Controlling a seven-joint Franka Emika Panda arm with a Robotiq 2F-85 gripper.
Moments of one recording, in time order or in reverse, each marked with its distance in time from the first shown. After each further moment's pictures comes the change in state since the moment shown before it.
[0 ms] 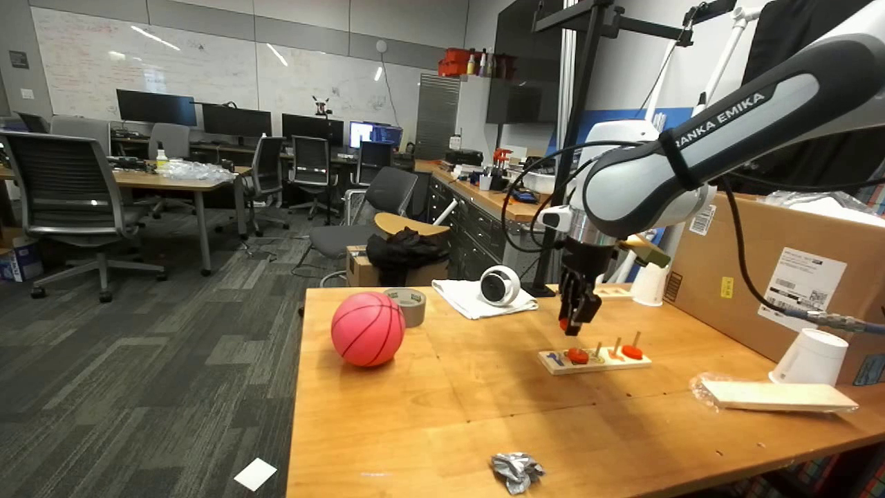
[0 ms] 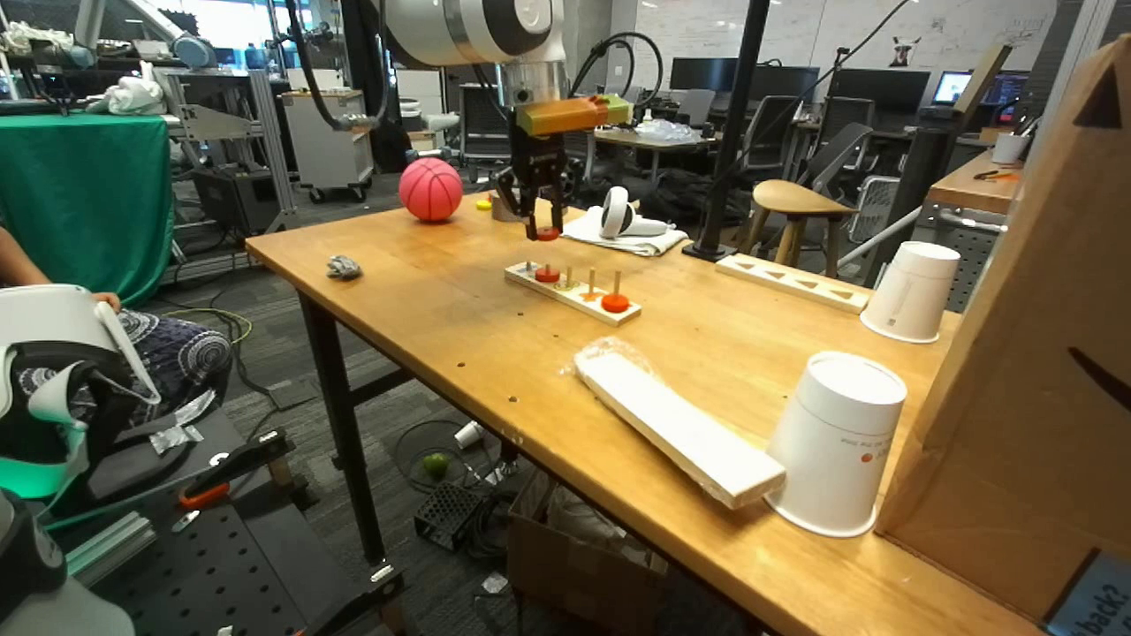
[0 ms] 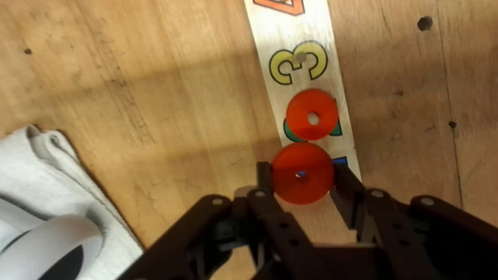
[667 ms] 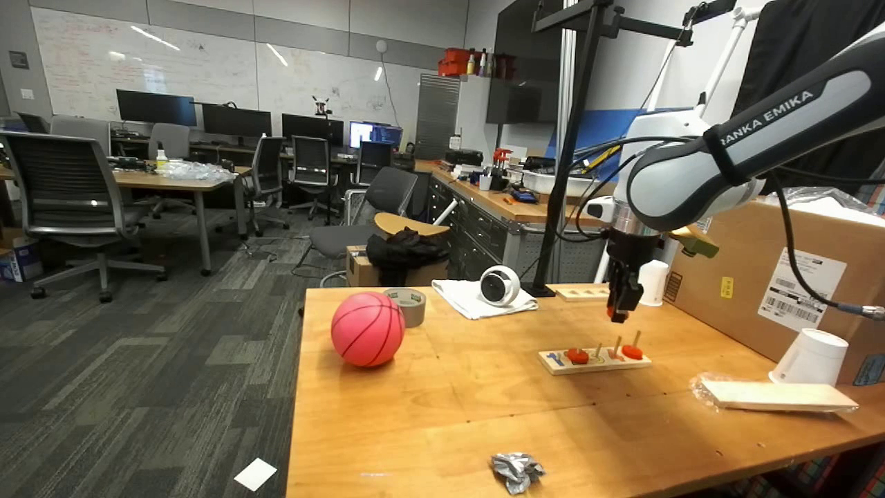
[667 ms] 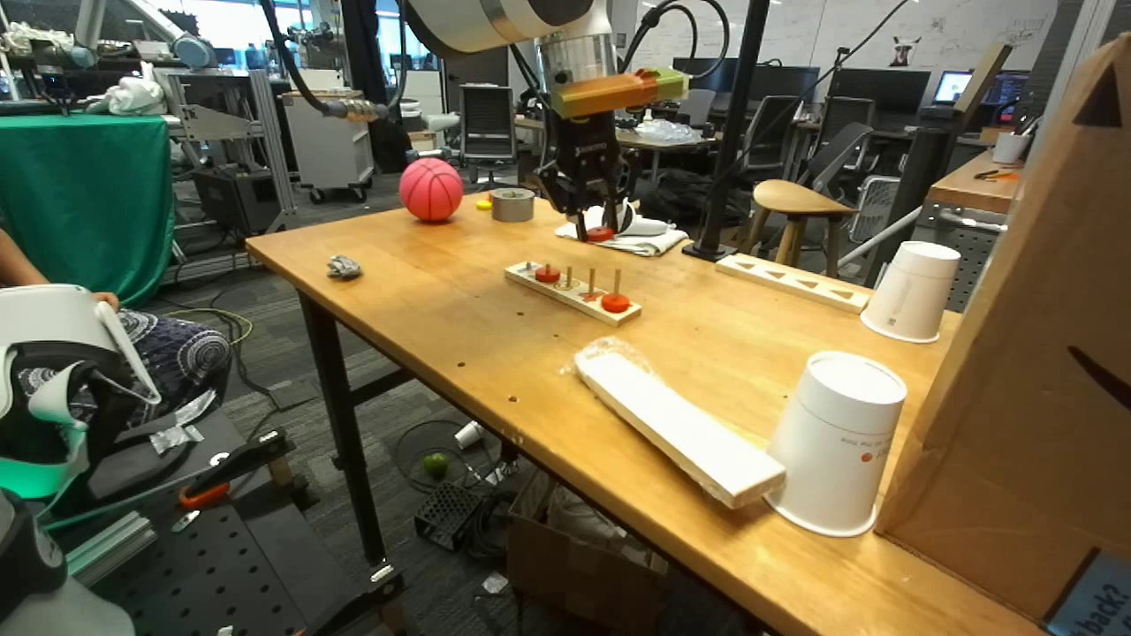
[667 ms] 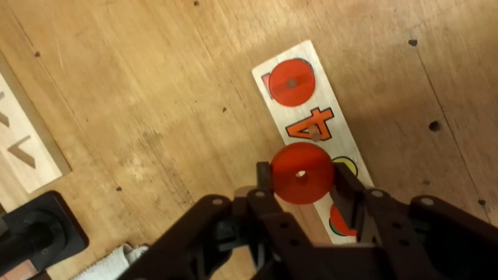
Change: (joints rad) arm -0.039 -0.071 -0.093 -0.045 -0.095 -0.013 0.131
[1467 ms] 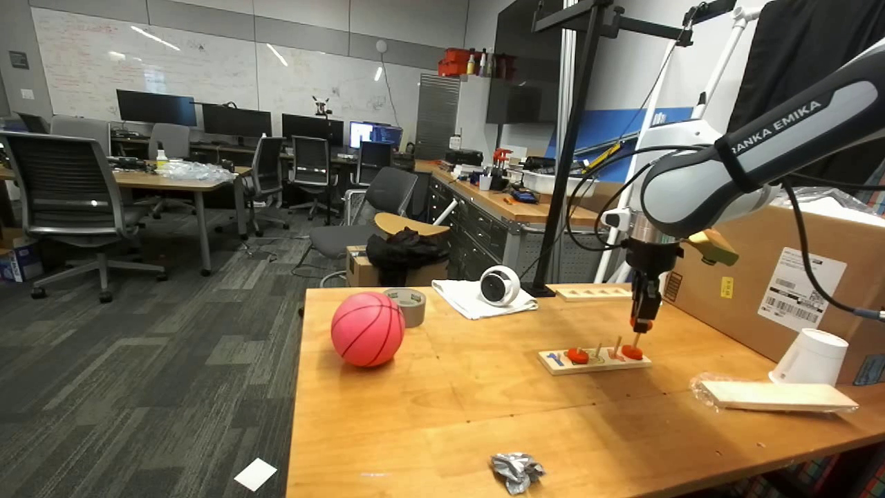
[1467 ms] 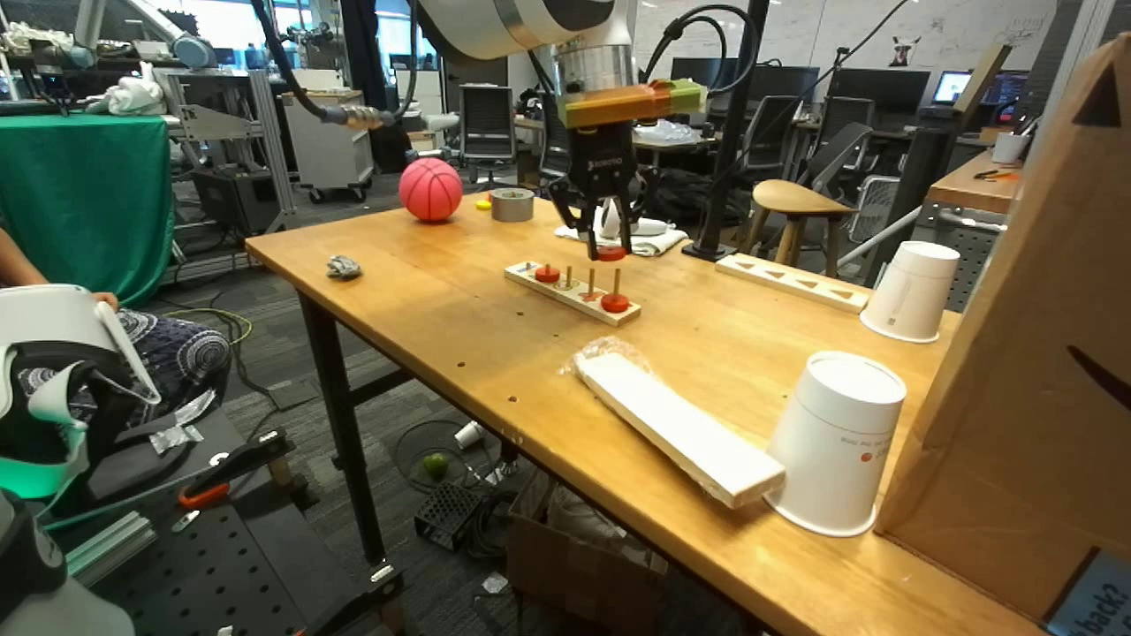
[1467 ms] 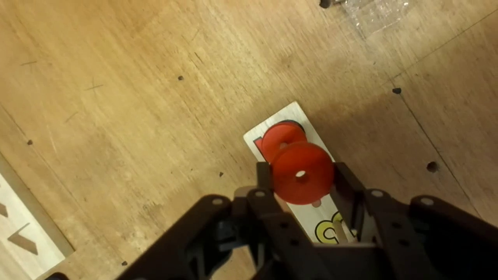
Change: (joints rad) arm -0.032 -0.001 -0.020 -0.018 -0.017 -0.047 0.087
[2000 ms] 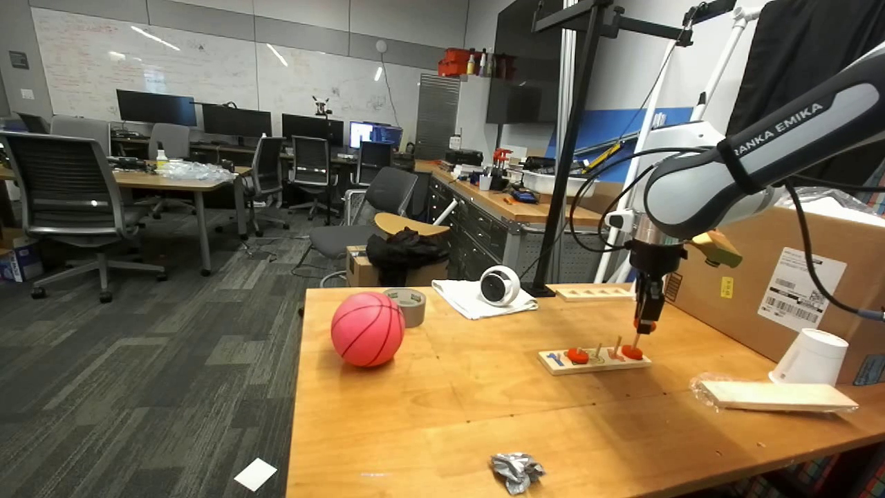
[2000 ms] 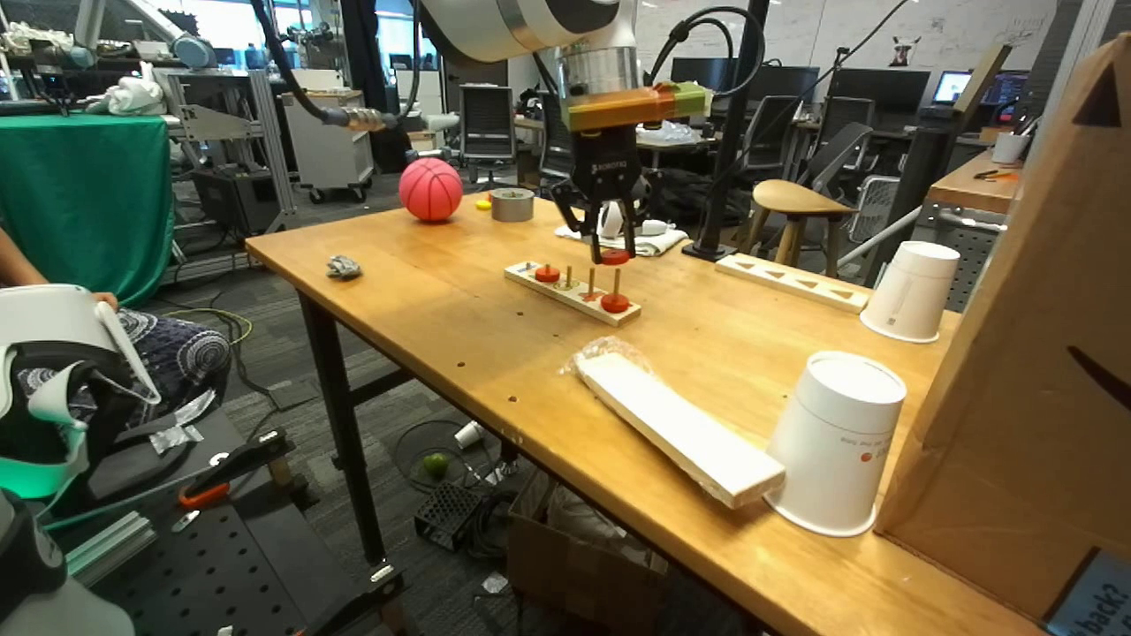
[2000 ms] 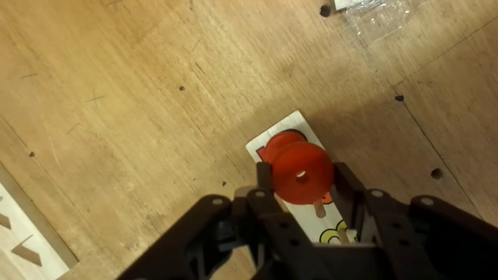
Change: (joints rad) arm -0.013 0.000 0.000 -0.005 0.000 0.005 0.003
